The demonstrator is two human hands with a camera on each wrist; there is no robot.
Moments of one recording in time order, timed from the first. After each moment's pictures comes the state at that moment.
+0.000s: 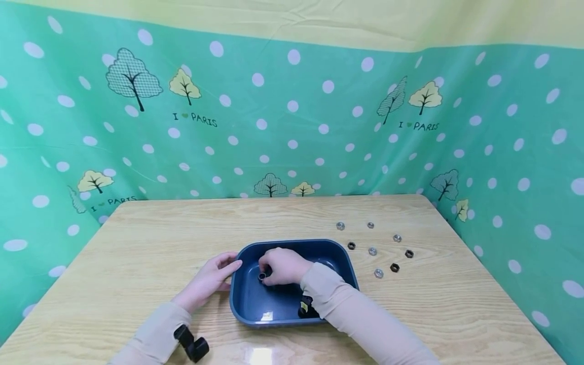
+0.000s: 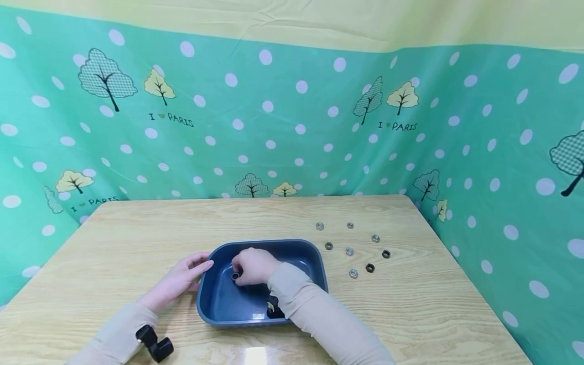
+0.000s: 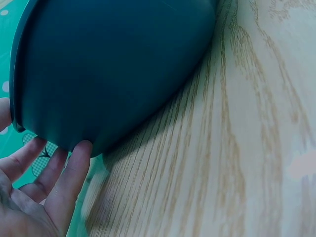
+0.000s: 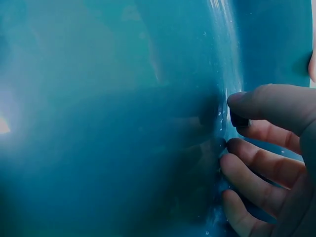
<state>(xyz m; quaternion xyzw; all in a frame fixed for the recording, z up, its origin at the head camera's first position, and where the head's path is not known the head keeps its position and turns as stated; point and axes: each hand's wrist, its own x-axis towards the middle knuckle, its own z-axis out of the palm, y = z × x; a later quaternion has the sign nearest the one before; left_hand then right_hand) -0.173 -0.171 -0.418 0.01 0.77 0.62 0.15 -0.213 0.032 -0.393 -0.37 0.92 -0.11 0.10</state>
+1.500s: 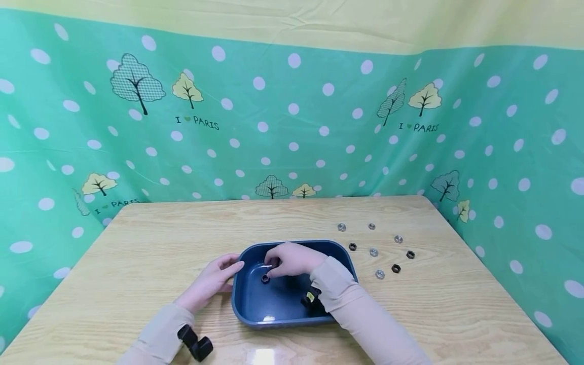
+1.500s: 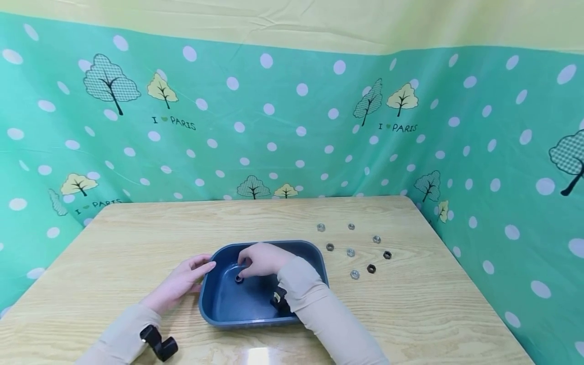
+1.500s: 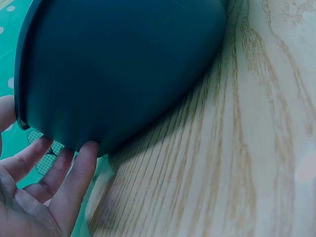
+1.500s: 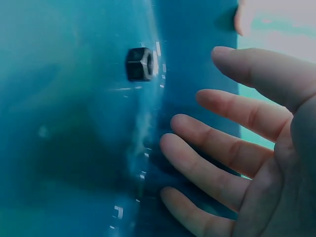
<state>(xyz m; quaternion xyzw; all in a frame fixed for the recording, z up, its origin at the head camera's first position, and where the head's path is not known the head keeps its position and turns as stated) -0.173 -0.173 -0.422 0.01 0.77 0.62 0.15 -0.217 0.051 -0.371 -0.34 0.90 -0.19 0.18</state>
